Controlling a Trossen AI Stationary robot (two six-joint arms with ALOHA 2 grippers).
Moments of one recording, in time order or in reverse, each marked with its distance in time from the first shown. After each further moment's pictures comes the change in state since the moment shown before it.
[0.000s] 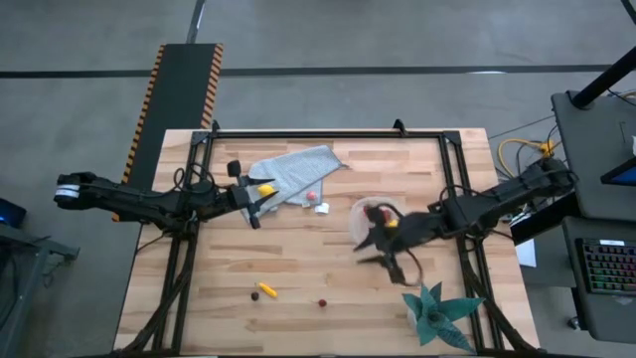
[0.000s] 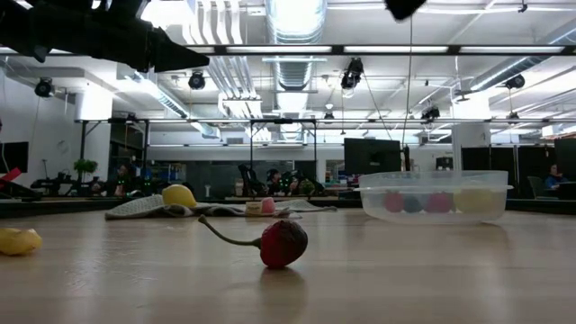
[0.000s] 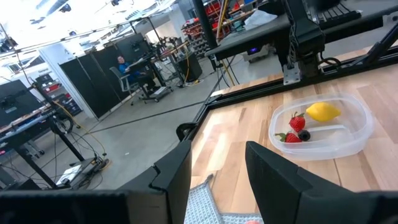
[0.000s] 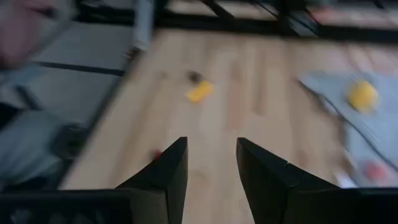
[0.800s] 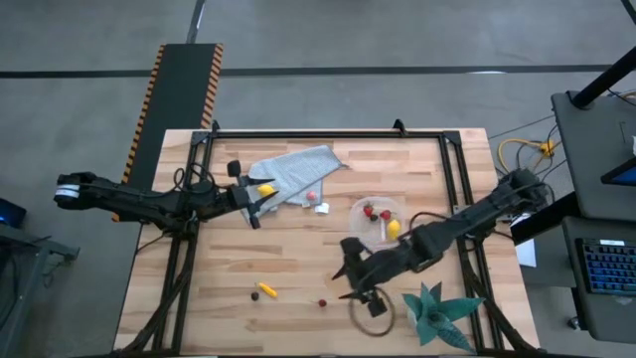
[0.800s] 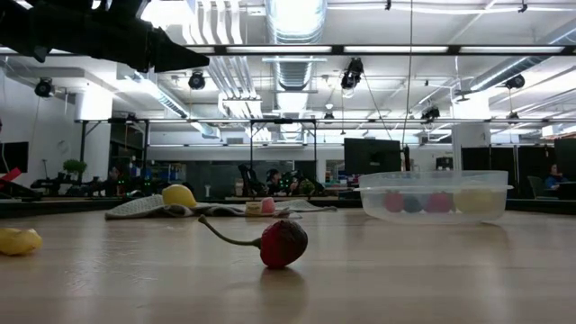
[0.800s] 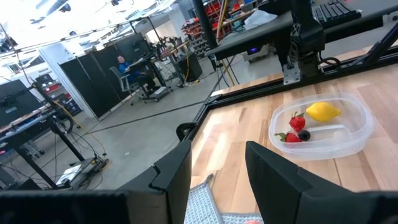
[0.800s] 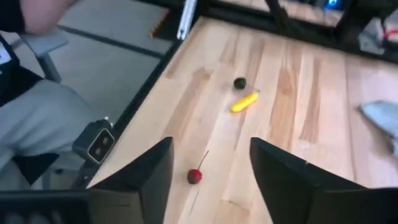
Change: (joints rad) left arm 0.000 0.000 0.000 0.000 0.000 0.000; right arm 0.119 0.320 0.280 -0.052 0.023 -0.050
